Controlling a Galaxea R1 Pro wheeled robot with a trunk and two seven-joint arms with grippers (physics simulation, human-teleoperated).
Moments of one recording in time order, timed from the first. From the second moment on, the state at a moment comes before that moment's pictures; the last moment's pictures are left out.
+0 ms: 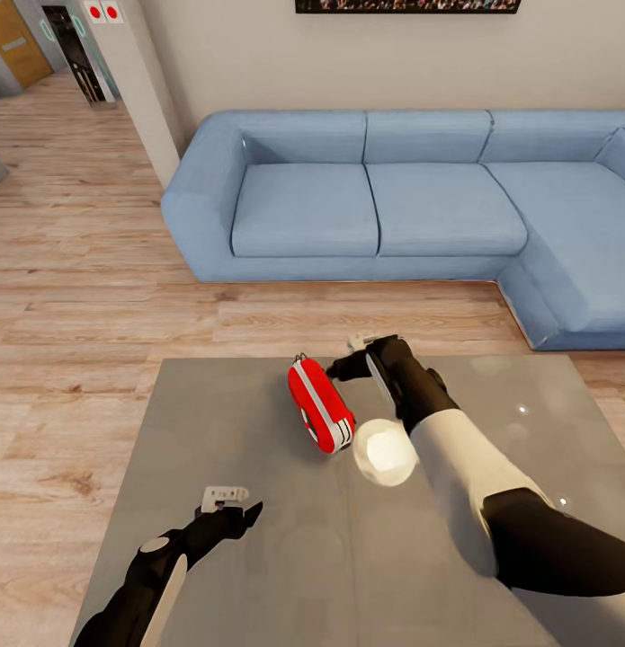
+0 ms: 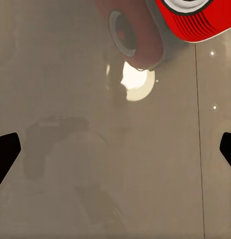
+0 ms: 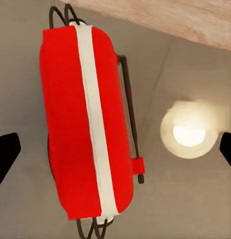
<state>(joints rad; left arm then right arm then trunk) -0.28 -0.03 0.00 -1.15 0.09 0.40 -0.28 -1.14 0.17 0.12 -0.70 0.19 0.81 0.22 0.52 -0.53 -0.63</state>
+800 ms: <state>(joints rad) -0.28 -0.03 0.00 -1.15 0.09 0.40 -0.28 -1.15 0.17 0.12 -0.48 0.19 0.62 0.21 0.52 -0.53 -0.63</state>
